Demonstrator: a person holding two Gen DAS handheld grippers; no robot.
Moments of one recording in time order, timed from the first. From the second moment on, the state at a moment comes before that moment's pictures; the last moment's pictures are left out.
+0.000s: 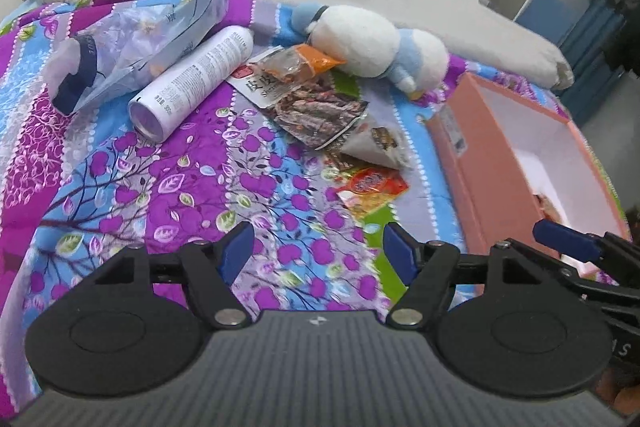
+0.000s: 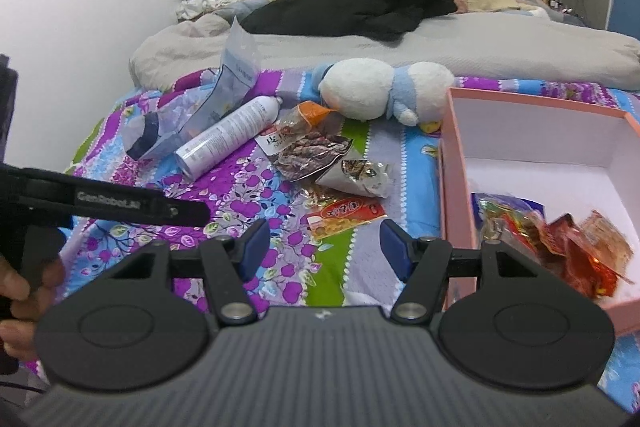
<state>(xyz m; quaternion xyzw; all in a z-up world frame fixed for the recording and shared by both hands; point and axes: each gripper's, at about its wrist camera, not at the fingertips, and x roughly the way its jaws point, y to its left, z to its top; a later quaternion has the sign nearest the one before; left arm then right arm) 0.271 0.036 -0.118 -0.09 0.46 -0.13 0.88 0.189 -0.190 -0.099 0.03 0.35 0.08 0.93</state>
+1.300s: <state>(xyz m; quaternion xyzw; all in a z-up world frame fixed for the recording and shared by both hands) 0.442 0.048 -0.255 -0.40 0.45 -0.15 0.78 0.348 -0.163 -0.208 -0.16 0.39 0.09 0.90</state>
